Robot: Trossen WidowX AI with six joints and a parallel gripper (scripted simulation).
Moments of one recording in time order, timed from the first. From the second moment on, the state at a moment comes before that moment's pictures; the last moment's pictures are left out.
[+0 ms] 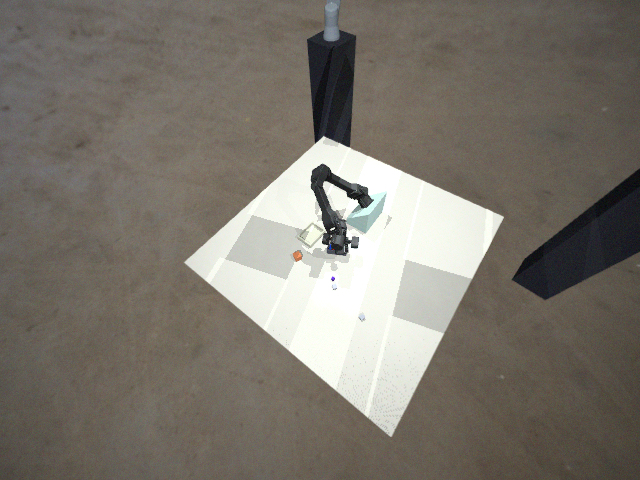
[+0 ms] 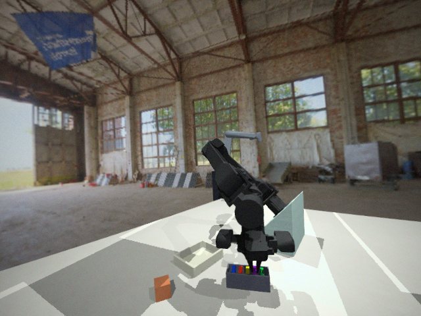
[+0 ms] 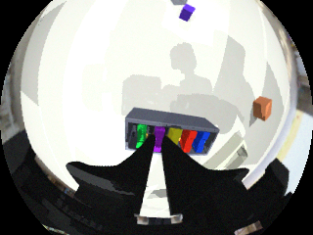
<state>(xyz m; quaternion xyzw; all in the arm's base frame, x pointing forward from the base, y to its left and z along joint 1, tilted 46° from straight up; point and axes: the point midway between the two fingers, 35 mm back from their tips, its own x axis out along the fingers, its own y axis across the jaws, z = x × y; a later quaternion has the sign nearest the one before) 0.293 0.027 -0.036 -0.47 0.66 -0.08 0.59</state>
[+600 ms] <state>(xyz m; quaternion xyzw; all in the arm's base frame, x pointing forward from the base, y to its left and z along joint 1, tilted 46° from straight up) 0.292 0.033 -0.030 -0.47 0.66 -0.08 0.59</state>
